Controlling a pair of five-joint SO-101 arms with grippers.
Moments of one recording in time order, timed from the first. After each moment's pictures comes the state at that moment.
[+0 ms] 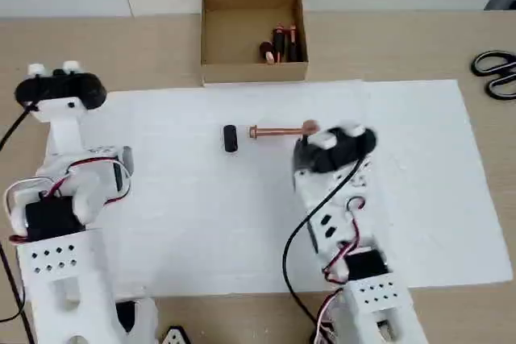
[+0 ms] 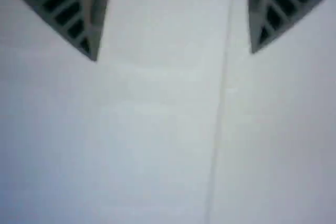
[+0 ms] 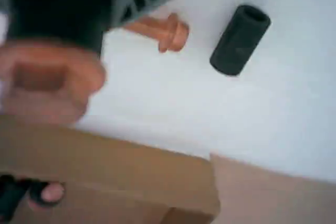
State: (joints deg) left arm -17.5 -46.9 37.4 74.0 0.9; right arm -15.8 -65.8 82.7 7.1 -1.3
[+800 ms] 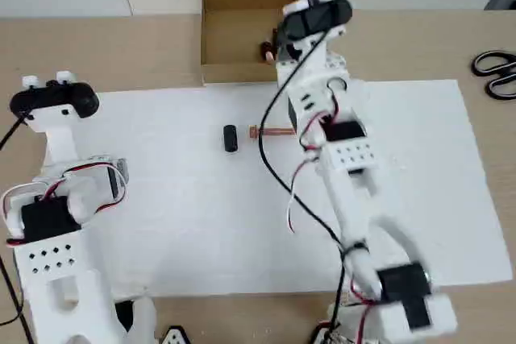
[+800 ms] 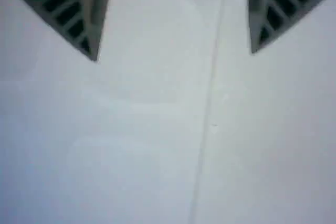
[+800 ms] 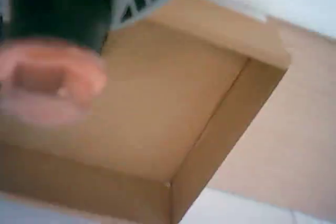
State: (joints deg) left arm -19.4 -46.9 38.7 76.2 0.9; right arm -15.1 -1.8 20.5 8.4 1.2
